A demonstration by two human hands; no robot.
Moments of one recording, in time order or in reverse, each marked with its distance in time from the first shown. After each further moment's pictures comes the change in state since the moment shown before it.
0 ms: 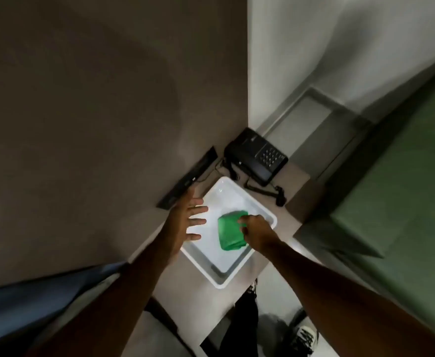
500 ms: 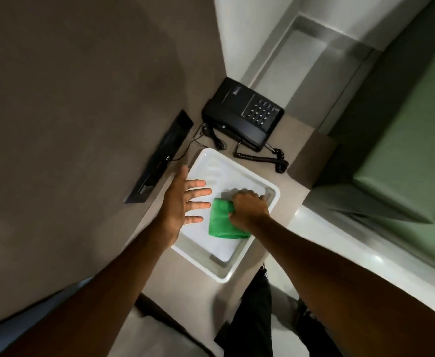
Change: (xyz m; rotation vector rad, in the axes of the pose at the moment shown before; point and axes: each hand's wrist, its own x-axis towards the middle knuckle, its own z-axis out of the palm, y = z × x) left_hand 0.112 -0.030 0.022 0.132 -0.061 -0.034; right_hand 0.072 0.026 0.058 -0.140 0.060 0.113
